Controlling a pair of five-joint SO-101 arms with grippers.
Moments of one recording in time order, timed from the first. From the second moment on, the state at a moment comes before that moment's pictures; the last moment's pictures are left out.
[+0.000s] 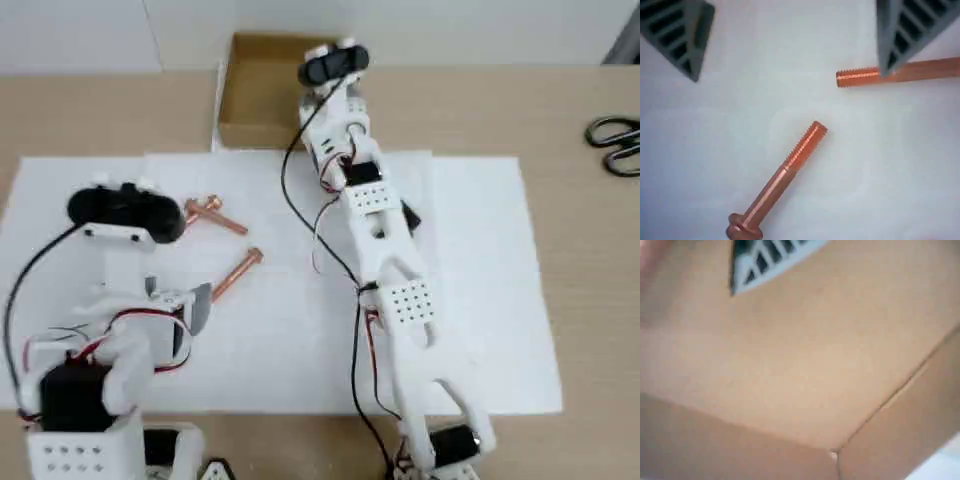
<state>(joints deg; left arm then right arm) -4.2 -64.0 37.6 90.6 -0.7 -18.2 83.6 -80.5 21.6 -2.0</state>
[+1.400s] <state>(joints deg) -4.2 -64.0 37.6 90.6 -0.7 -13.8 3.7 -63.6 96.7 -1.8</state>
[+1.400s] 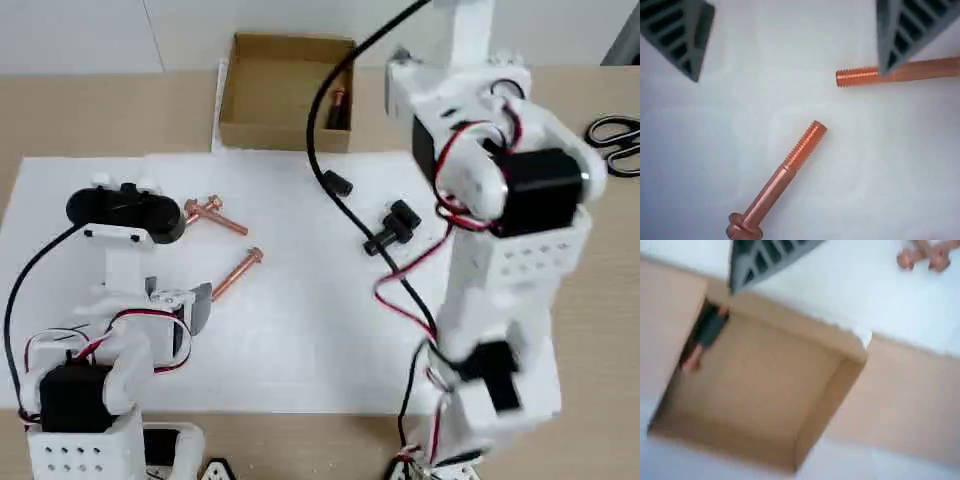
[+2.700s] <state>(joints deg) -4.2 -64.0 37.6 90.6 -0.7 -16.9 7.8 10.5 59.9 -46.3</state>
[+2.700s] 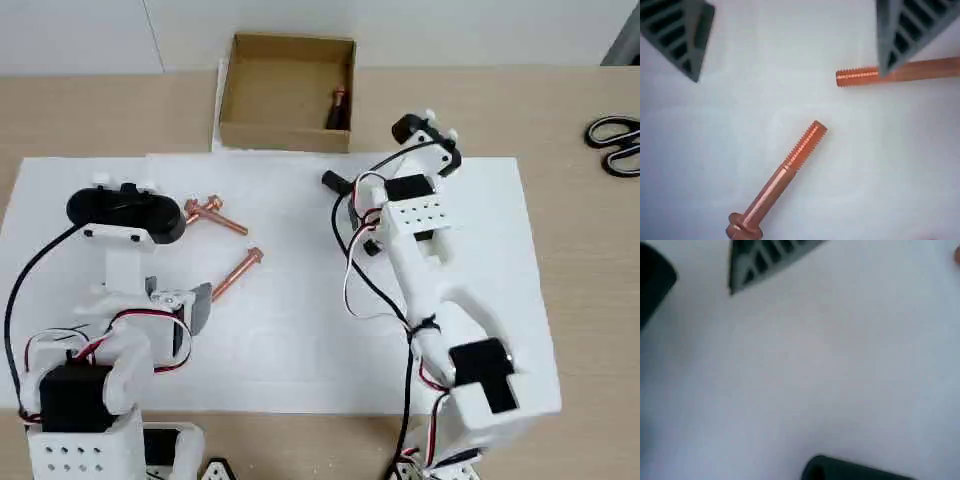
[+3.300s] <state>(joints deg) -4.2 -64.0 37.6 90.6 -0.7 -16.9 14.8 10.4 56.1 -46.2</state>
